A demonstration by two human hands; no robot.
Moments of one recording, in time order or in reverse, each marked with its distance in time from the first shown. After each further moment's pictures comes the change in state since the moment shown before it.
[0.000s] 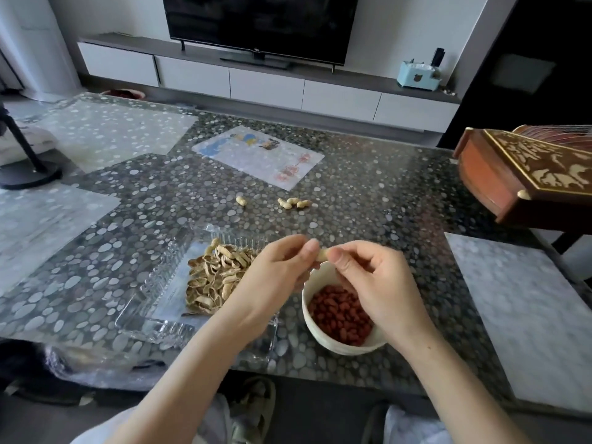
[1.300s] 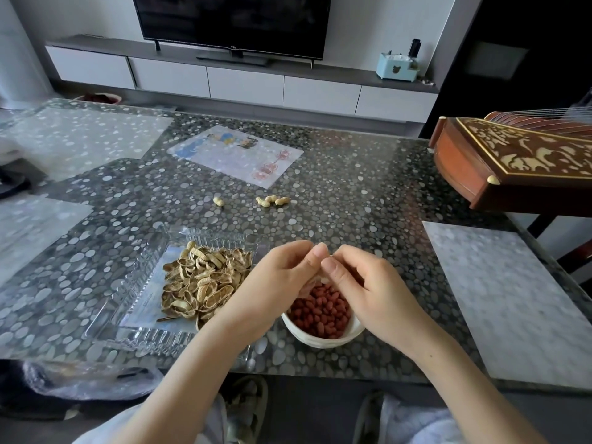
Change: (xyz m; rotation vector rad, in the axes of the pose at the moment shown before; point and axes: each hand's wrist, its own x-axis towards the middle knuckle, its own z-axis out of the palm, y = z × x) left_hand 0.003 0.000 0.028 0.067 -0.140 0.021; right_hand -0.018 0.008 -0.031 -0.234 -0.128 -0.111
